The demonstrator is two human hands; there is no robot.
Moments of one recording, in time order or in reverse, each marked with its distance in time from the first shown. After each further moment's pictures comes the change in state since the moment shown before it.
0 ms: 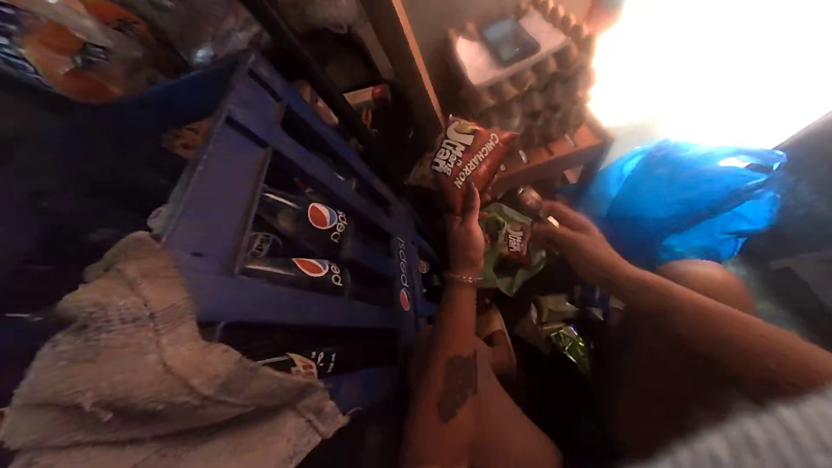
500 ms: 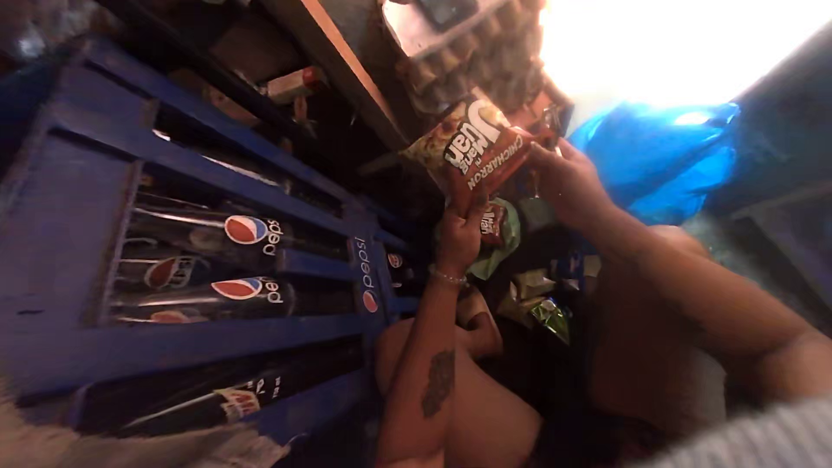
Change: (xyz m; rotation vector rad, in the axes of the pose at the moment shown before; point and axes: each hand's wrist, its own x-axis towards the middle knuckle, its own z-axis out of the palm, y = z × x) left_hand -0.024 -0.021 0.030 0.258 -0.307 0.136; right_hand 0.029 -0.016 -0.046 0.443 0.310 -0.038
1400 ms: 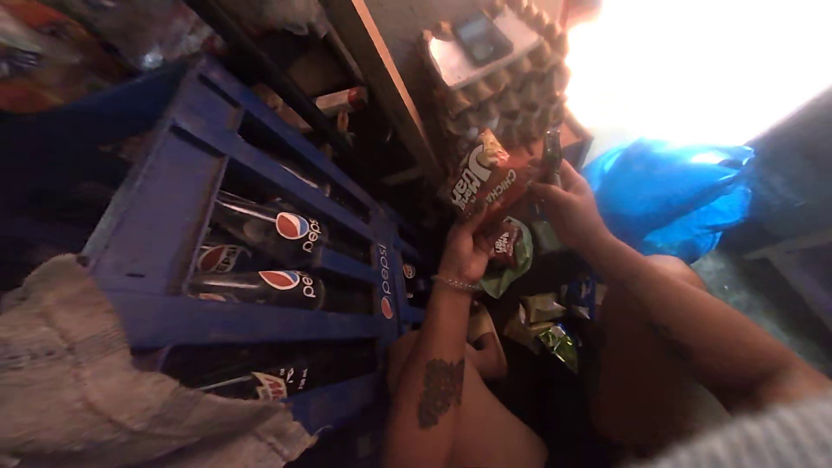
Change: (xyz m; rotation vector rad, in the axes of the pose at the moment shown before) left_hand 0.010 0.019 -0.018 -0.784 0.176 -0.549; right_hand 0.002 0.015 0.021 -0.174 -0.177 -0.178
